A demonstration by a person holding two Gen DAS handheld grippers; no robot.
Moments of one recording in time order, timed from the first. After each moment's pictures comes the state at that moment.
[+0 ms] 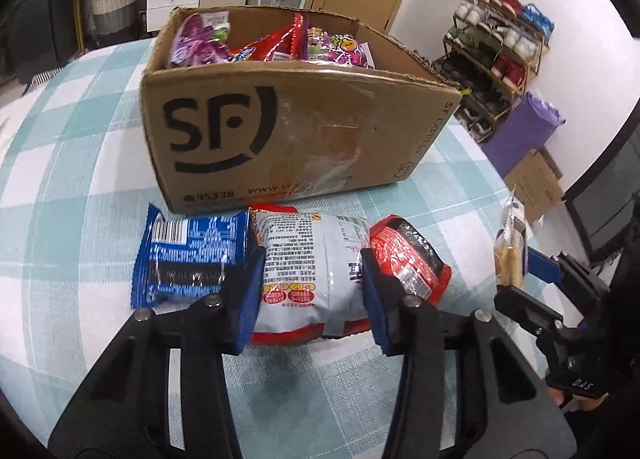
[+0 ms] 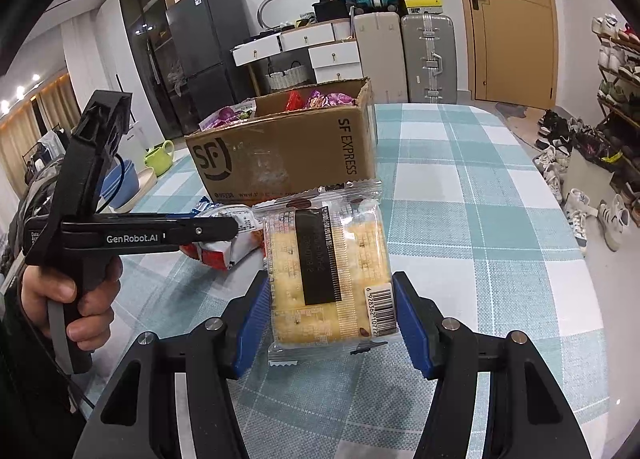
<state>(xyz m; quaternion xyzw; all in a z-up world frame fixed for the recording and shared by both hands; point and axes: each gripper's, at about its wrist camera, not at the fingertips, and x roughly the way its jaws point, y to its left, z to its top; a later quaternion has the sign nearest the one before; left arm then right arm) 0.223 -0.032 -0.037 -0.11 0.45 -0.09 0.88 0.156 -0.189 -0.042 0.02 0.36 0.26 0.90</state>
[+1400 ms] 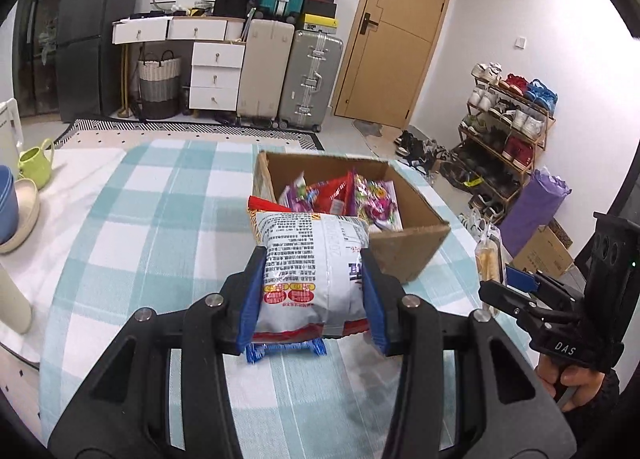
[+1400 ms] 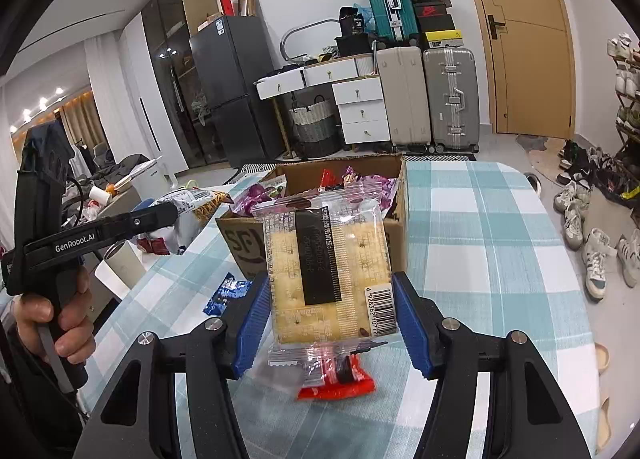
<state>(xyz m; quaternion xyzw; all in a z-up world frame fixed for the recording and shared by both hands) 0.144 0.040 0.086 -0.12 0.30 -0.02 0.95 0.191 -0.165 0.020 0.04 0.30 0.30 0.90</state>
